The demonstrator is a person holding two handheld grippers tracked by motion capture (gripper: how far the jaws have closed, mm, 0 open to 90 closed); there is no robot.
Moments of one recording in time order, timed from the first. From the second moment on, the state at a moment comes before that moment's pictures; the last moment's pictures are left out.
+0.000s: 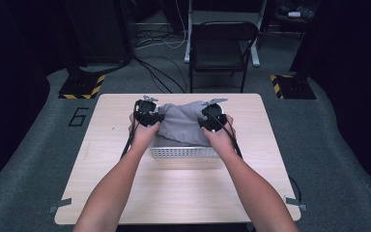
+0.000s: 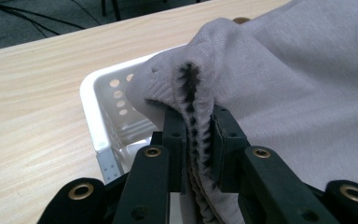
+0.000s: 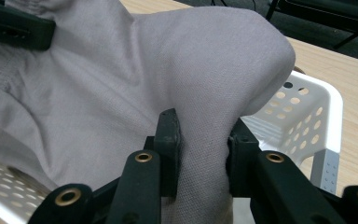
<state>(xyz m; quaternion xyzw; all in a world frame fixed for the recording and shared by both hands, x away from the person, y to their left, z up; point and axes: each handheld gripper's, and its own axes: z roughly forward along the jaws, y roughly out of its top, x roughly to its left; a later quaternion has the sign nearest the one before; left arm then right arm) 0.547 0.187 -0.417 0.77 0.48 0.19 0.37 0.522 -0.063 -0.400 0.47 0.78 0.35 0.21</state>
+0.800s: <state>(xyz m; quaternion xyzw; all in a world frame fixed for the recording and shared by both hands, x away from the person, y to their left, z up) 0.553 0.181 -0.438 0.78 0.49 0.19 0.35 0.528 -0.060 -0.415 0.48 0.78 0.34 0.21</state>
